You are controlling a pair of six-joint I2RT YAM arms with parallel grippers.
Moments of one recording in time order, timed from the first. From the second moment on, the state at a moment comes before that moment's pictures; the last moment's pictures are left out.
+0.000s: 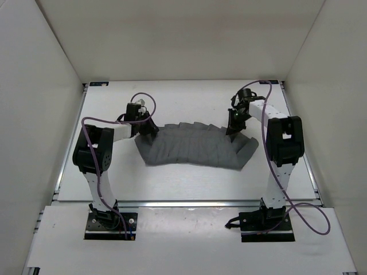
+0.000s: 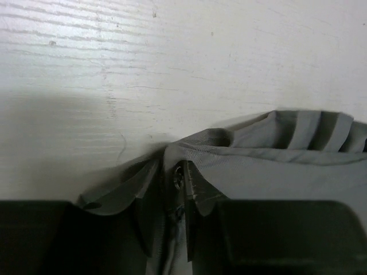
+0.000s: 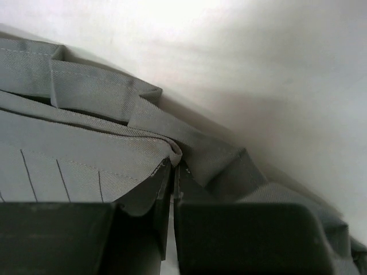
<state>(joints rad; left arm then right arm) -0.21 1.92 1.06 0.07 0.22 -0.55 0.13 2.03 1.50 -0.72 -0.27 0.17</state>
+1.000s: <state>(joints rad) -0.17 1.52 0.76 -0.01 0.24 -0.57 -0.19 1.48 0.89 -0.42 -0.23 0.35</state>
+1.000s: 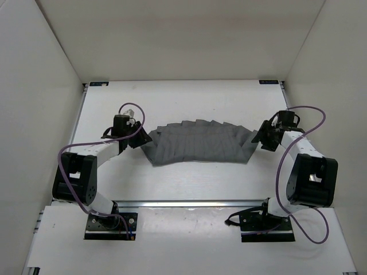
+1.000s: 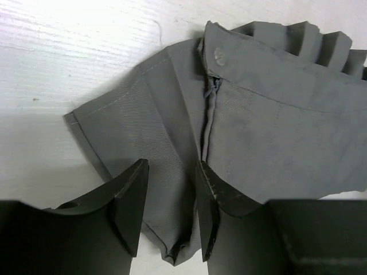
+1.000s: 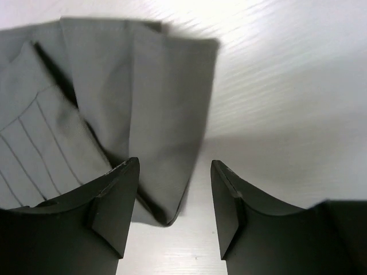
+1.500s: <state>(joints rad) -0.16 1.56 0.74 0.01 0.24 -0.56 -0.21 1.62 0.87 -0.27 -0.18 0.39</state>
